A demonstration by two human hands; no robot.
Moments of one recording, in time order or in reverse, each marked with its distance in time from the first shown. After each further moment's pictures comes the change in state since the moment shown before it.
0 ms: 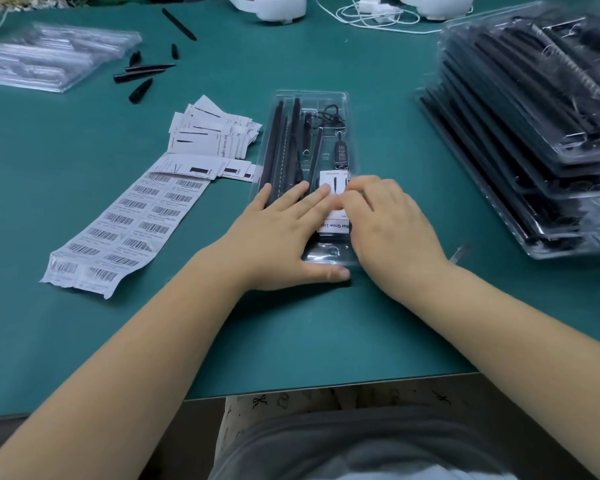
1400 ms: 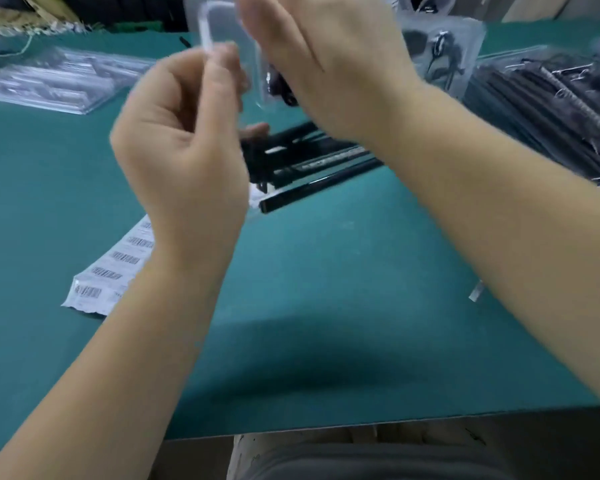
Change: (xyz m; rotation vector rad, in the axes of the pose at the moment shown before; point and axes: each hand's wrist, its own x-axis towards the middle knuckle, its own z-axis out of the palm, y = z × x) left_hand -0.028 -0.015 -0.085 -1.064 1.532 -0.076; right_hand 0.140 -0.065 -0.089 0.124 0.447 -0.429
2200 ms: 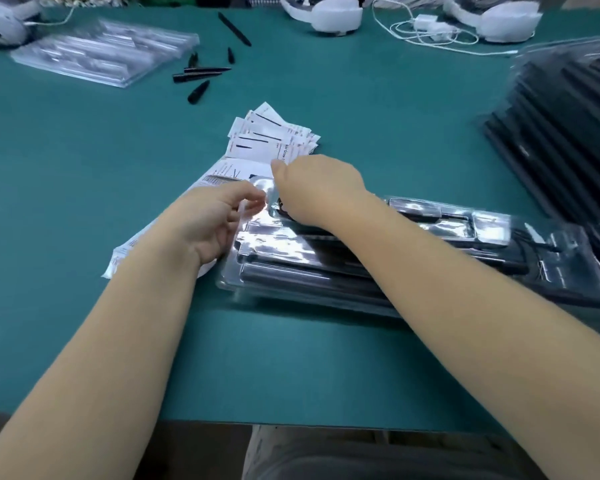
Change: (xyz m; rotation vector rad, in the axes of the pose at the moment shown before) left_hand 0.003 -0.085 -0.072 0.136 -0.311 -1.220; right_hand -0.043 -0.024 0.114 -0.156 -0.877 0.272
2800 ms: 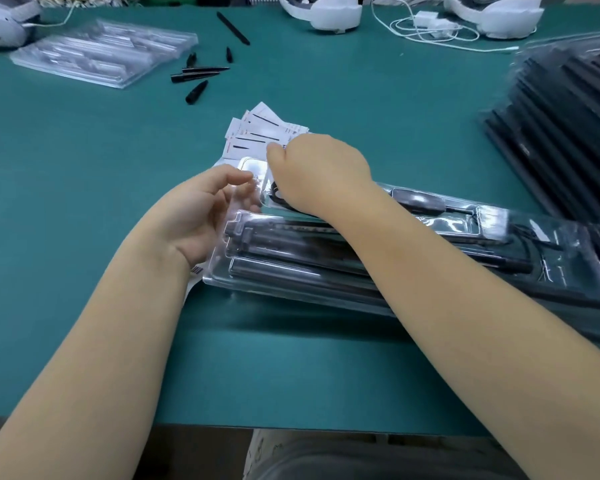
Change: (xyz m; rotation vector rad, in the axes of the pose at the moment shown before) left_hand -0.012 0.009 -0.006 -0.215 -0.227 -0.064; right_hand -0.005 0.002 -0.014 0.227 0.228 0.097
